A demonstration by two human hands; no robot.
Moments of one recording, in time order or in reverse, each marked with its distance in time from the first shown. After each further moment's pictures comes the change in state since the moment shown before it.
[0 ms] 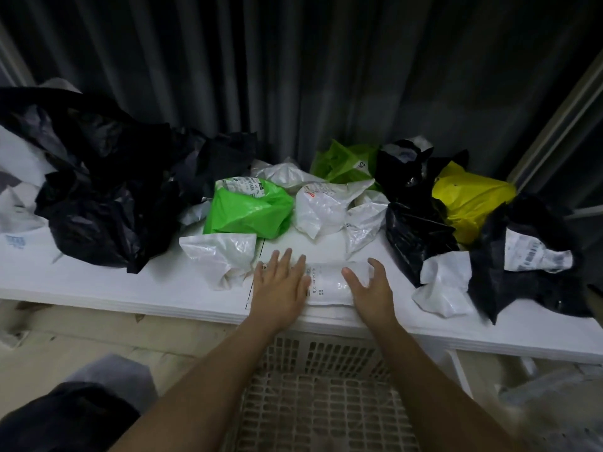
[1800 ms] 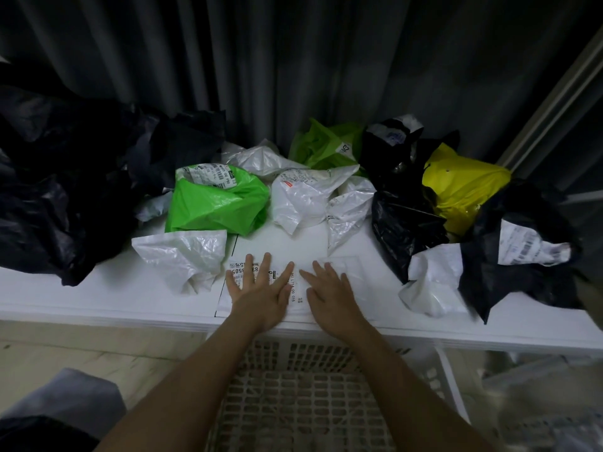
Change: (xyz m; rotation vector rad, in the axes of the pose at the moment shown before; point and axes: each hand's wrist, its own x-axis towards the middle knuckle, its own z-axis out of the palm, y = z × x) left_hand 0.036 -0.006 0.035 0.083 -0.282 -0.061; right_hand 0.022 0.023 0.024 -0.695 -0.374 -0.373
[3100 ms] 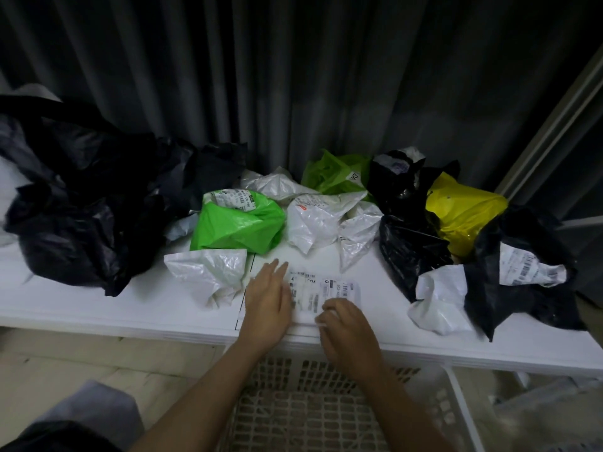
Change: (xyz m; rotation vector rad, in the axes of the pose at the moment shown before) left_hand -0.023 -0.008 -0.011 -0.597 0.601 0.169; right_hand -0.030 0.010 0.016 -0.139 0.481 -0.470
